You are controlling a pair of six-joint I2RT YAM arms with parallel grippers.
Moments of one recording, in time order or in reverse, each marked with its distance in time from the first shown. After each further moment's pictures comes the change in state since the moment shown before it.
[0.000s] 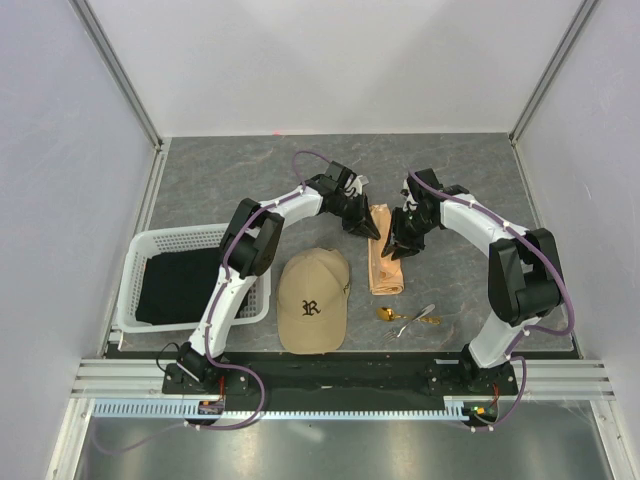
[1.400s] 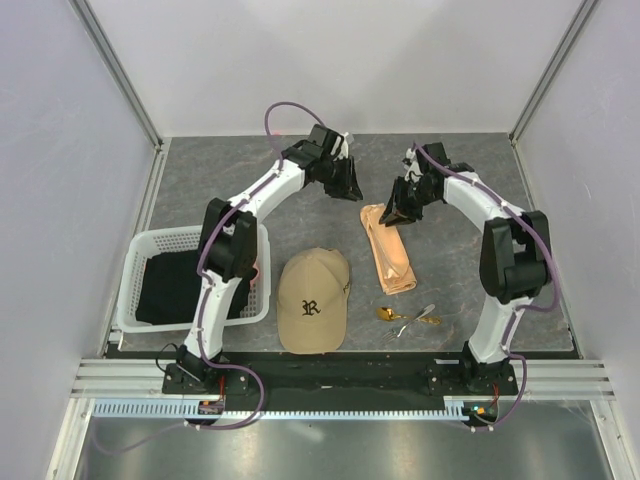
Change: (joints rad) left arm 0.060 -0.195 0.131 -0.203 -0.325 0.233; right arm -0.090 0.137 0.214 0.064 -0.128 -0.066
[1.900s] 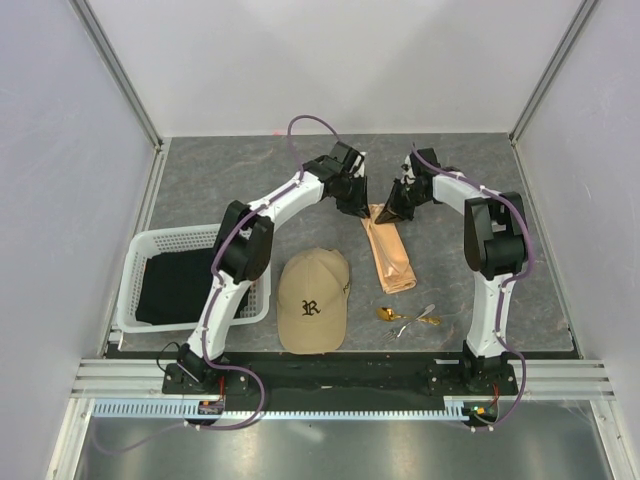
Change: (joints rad) left arm -0.087 0.084 0.000 -0.018 -0.119 0.008; right arm -0.029 0.269 0.108 0.140 -0.026 0.139
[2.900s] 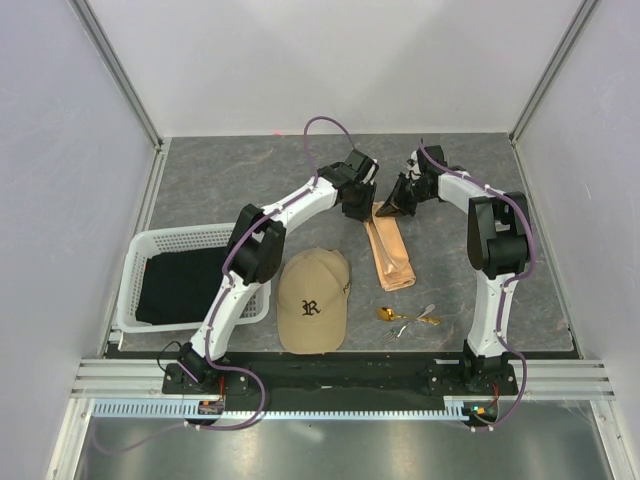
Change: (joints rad) left arm -0.065 0.078 0.083 -0.053 -0.195 0.072; right arm -0.034 0.000 0.000 0.073 -0.064 0.048
